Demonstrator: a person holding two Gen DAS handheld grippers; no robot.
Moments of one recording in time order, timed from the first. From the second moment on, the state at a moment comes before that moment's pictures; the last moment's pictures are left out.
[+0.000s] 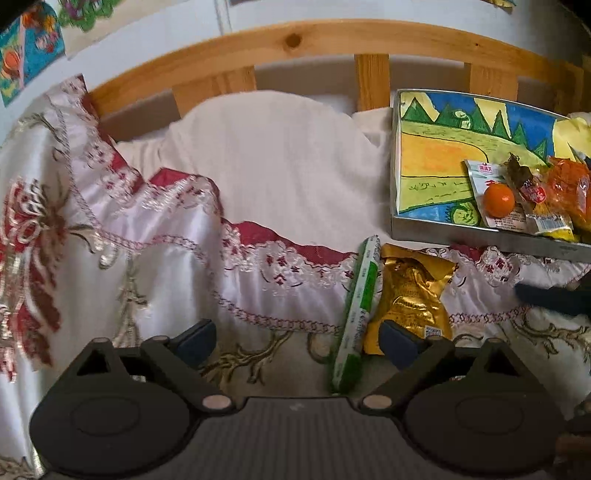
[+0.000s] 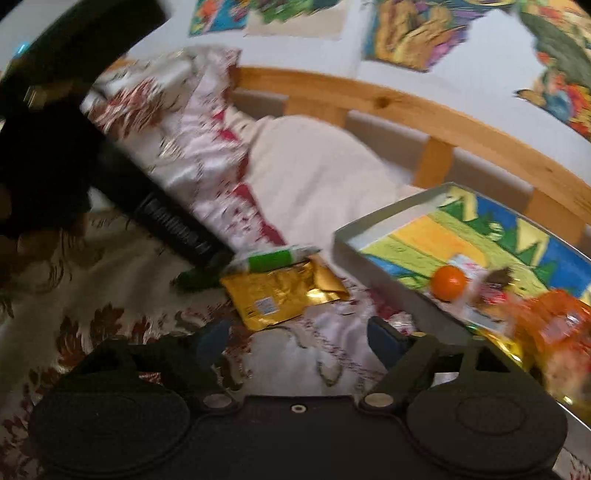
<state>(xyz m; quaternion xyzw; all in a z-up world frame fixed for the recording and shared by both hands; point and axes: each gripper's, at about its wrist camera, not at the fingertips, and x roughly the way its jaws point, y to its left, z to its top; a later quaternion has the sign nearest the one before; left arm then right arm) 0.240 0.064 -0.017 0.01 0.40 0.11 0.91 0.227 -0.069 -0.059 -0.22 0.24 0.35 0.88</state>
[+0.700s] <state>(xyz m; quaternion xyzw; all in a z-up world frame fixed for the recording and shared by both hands) 0.274 0.077 -0.028 -0.08 0.46 0.07 0.88 0.215 -0.046 -0.073 -0.33 0.18 0.35 0.86</state>
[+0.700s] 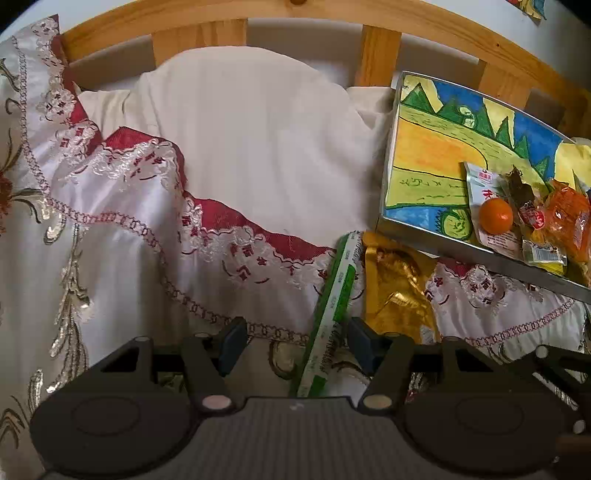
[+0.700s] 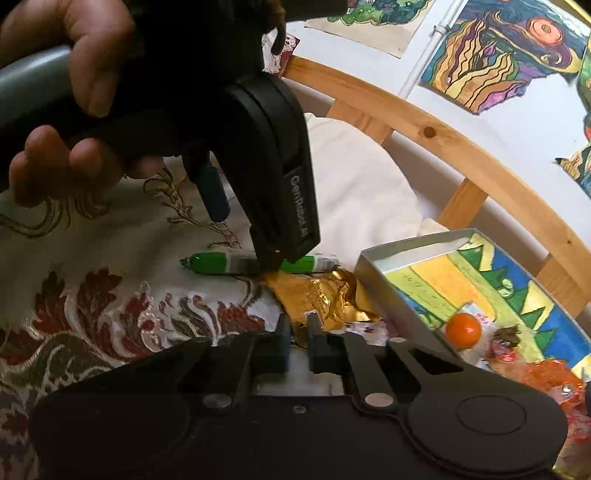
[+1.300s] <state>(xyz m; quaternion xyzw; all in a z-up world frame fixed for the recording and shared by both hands) 0.260 0.068 -0.030 -0.12 0.48 0.03 0.87 0.203 -0.098 -0.038 -0.33 0.17 0.30 0.88</state>
